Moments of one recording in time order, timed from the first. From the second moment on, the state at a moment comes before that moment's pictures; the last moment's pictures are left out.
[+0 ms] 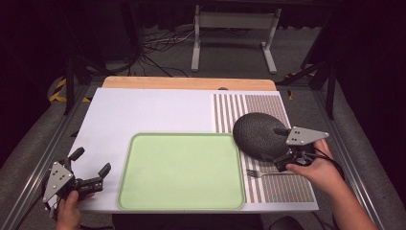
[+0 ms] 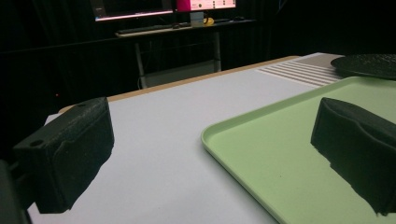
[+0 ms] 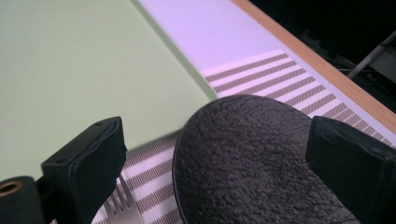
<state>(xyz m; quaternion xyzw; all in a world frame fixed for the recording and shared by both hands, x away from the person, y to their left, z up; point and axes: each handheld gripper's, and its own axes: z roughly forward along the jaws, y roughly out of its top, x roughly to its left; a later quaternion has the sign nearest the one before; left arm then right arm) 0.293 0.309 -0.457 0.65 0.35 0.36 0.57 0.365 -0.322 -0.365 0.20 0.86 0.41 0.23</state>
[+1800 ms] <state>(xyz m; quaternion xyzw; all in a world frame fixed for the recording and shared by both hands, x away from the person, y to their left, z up) 0.294 0.308 -0.458 0.65 0.35 0.36 0.56 0.381 -0.294 -0.369 0.08 0.99 0.10 0.09</state>
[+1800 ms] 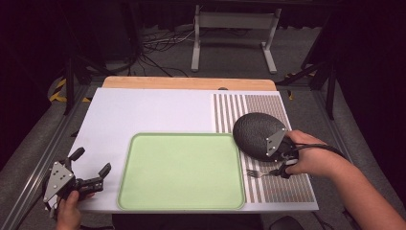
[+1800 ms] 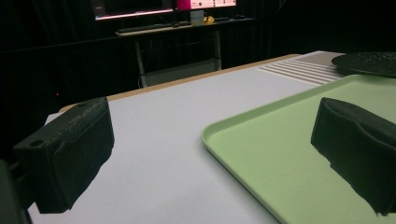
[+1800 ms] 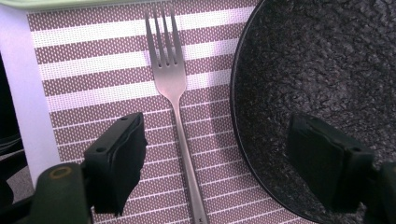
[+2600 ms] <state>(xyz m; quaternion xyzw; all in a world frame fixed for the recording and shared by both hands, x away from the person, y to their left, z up) 0.294 0.308 -0.458 0.66 0.35 0.36 0.56 0.381 -0.290 -0.407 0.05 1.00 0.03 0.03</state>
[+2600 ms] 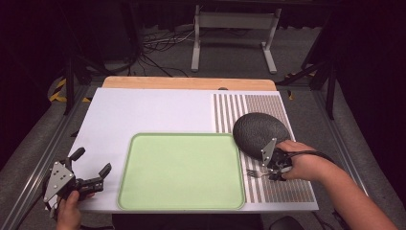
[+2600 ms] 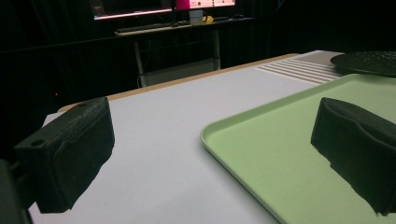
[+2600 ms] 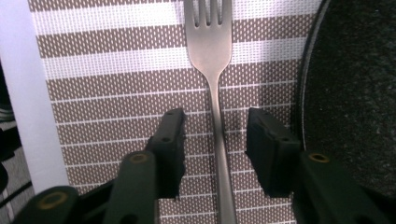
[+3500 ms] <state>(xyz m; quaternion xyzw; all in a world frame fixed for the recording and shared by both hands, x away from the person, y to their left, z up) 0.293 0.308 -0.457 0.65 0.35 0.36 0.57 0.383 -0.282 -0.414 0.02 1.00 -0.01 0.02</state>
